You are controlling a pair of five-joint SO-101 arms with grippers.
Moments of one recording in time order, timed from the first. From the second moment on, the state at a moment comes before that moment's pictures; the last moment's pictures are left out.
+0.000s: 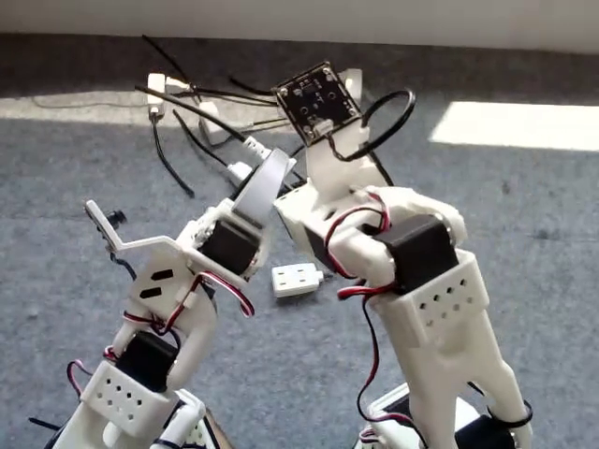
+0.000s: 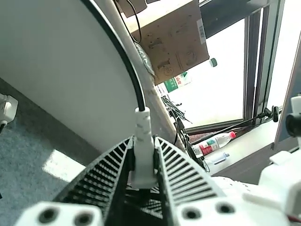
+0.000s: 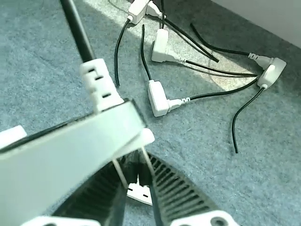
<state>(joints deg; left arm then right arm) 25.6 -77.3 70.5 2.7 63.5 -32.1 -28.9 -0.4 79.8 7.0</state>
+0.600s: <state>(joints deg) 26.2 -77.3 70.4 5.1 63.6 -24.4 -23.6 -0.2 72.3 10.9</state>
